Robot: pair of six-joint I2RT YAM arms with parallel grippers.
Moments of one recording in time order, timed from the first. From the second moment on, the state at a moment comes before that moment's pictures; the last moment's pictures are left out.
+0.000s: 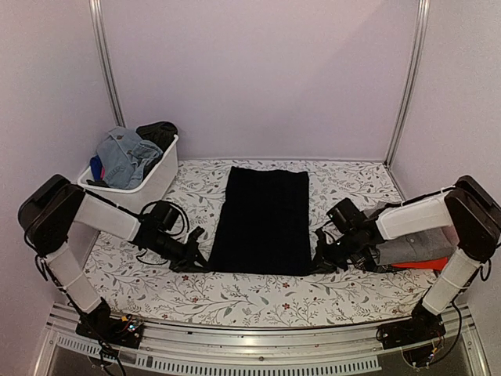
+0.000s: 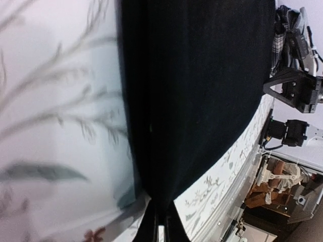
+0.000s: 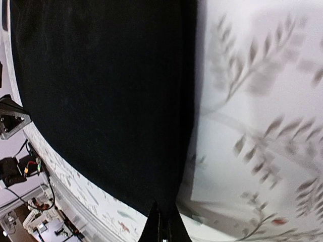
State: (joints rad) left arm -0.49 1.74 0.68 -0.05 0.73 -0.56; right arm 0.63 1.68 0.78 -0.24 -0.46 0.76
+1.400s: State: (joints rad) left arm -0.33 2.40 2.01 -0.40 0.76 -0.53; right arm 0.29 2.23 1.80 -0.53 -0.56 0.65
